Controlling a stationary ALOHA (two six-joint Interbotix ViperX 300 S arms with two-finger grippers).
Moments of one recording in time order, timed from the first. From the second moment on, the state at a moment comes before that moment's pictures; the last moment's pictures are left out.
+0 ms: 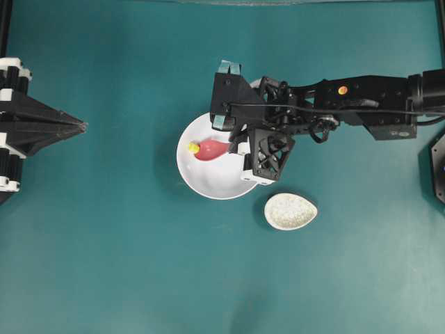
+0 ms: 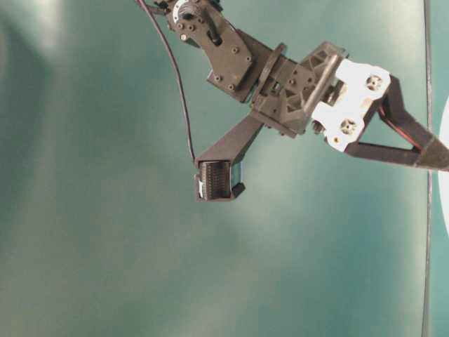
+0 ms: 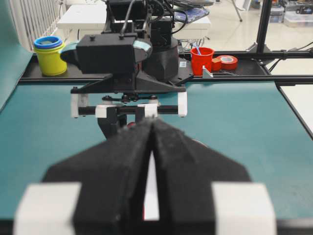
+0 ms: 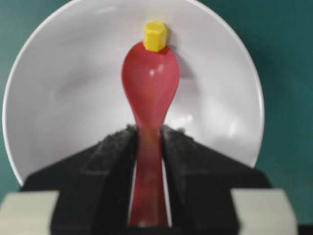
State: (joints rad) left arm 0.00 -0.96 1.18 0.02 -0.26 0.01; right arm -0.11 0.08 0.42 0.13 0.41 -0.04
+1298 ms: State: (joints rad) left arm 0.00 -0.96 1.18 0.02 -0.26 0.01; right arm -0.06 -0.36 0.84 0.12 -0.24 -0.04
